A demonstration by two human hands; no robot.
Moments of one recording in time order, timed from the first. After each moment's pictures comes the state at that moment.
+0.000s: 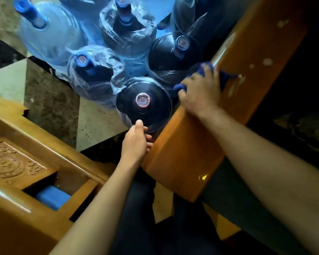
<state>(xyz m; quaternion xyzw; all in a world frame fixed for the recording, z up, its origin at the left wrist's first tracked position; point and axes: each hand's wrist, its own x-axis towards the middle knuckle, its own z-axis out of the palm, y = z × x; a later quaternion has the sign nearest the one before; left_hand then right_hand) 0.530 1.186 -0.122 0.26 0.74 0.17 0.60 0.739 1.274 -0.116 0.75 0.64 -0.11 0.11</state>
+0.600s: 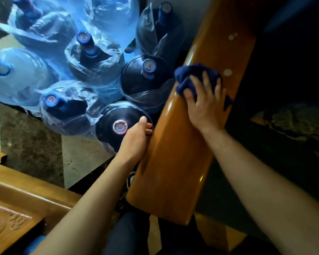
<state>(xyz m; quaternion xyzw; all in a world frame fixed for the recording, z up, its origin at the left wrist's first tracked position) 0.587 1.255 -0.109 0.38 0.62 0.09 0.68 0.808 1.247 -0.118 0.85 0.51 -0.07 -0.09</state>
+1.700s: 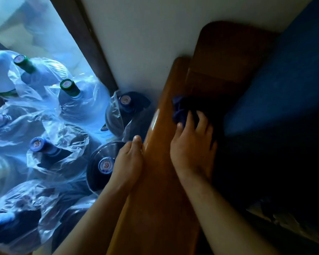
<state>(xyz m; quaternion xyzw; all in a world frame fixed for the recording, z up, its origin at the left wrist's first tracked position) 0.831 1.445 -0.122 0.52 0.61 0.17 0.57 0.971 1.399 -0.118 0.92 0.37 -0.03 -0.13</state>
